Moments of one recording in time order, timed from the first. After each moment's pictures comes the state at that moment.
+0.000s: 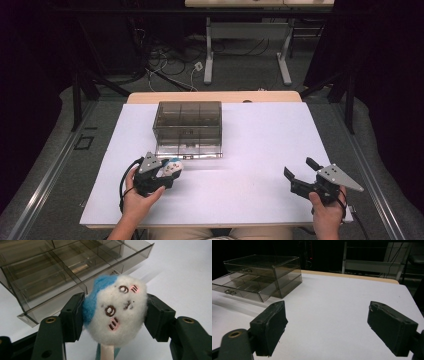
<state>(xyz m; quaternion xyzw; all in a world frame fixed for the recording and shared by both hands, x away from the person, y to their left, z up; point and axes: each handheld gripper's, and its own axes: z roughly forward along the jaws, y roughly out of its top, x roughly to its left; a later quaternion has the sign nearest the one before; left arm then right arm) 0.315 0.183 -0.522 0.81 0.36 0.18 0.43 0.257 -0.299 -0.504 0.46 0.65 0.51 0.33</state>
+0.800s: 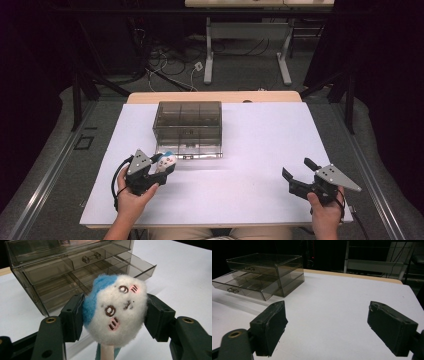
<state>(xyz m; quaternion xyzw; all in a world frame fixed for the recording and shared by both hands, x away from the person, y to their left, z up) 0.311 0.198 -0.510 0.78 0.36 0.22 0.47 0.257 -0.296 -0.505 0.46 0.65 0.51 0.32</state>
